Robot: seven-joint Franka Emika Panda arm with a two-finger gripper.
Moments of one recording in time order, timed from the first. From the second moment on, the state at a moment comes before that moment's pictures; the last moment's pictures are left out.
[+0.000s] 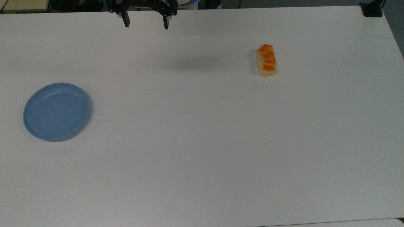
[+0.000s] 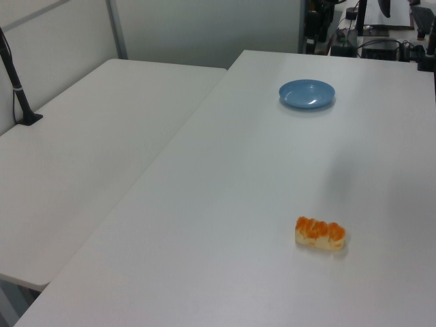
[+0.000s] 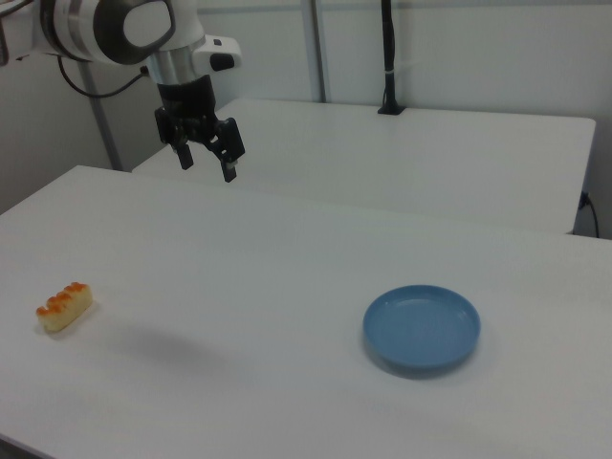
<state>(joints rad) 0.10 0.04 -0.15 -1.59 0.03 1.70 0.01</state>
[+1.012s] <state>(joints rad) 0.10 0.04 -0.12 -1.59 0.03 1.70 0.01</state>
